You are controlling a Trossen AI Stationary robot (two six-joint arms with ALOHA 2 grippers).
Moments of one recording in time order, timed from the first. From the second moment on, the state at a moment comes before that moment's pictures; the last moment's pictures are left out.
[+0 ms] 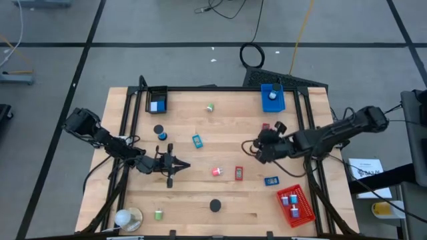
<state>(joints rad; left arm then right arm) -0.50 1.47 0.21 1.03 -0.52 -0.12 0.28 1.19 0.83 -0.74 0.63 0.68</state>
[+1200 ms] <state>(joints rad) -0.50 1.47 0.21 1.02 -0.55 -0.11 0.40 1.19 0.79 -0.74 0.64 0.87</state>
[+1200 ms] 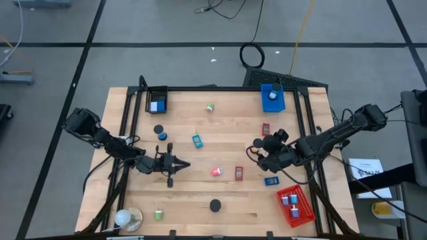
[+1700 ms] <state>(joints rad) -0.50 1.47 0.21 1.02 -0.55 -0.11 0.40 1.19 0.79 -0.68 0.68 0.84</state>
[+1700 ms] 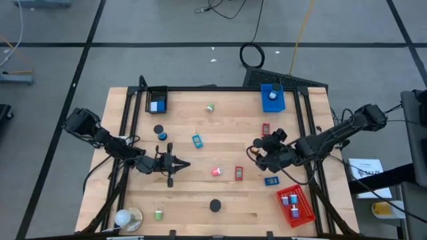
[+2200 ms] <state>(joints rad) -0.50 1.47 0.21 1.02 -0.55 -0.11 0.29 1.26 0.76 -0.65 0.66 0.80</state>
